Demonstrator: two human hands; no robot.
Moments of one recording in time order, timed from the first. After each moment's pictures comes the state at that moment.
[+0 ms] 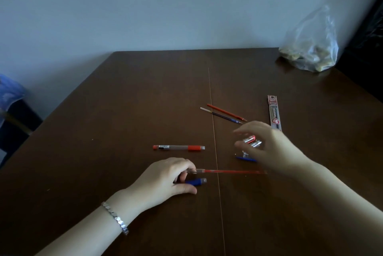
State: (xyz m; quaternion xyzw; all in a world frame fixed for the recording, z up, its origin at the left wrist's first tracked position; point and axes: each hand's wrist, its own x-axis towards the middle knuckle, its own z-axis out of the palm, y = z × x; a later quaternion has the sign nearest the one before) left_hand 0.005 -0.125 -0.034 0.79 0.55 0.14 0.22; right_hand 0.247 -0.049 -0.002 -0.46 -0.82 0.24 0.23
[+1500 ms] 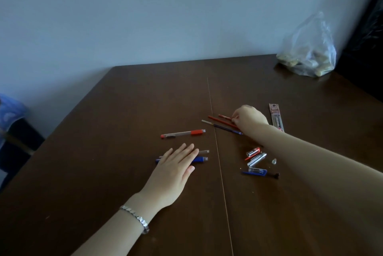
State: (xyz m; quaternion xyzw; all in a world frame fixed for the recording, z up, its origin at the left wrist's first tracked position) left_hand -0.003 -0.076 -0.063 0.80 0.59 0.10 0.07; right_hand 0.203 0.078 -0.025 -0.62 -0.76 0.14 0.11
